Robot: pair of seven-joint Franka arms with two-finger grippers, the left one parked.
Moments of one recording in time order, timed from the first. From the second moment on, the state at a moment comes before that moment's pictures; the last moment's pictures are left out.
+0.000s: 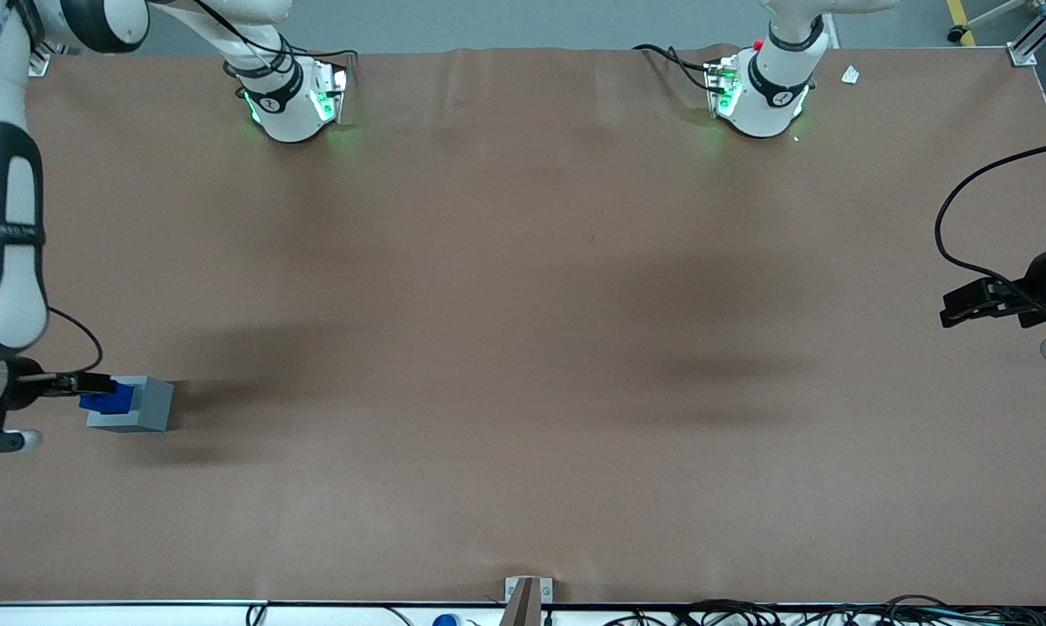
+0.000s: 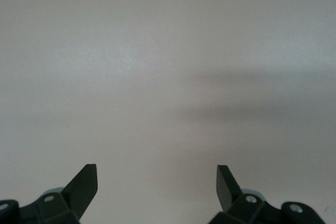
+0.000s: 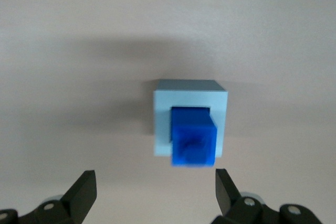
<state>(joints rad) -0.14 0.59 -0.10 -1.28 0.03 1.74 -0.29</state>
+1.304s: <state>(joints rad) 0.09 -0.13 -0.09 -1.57 0.04 1.43 -0.03</state>
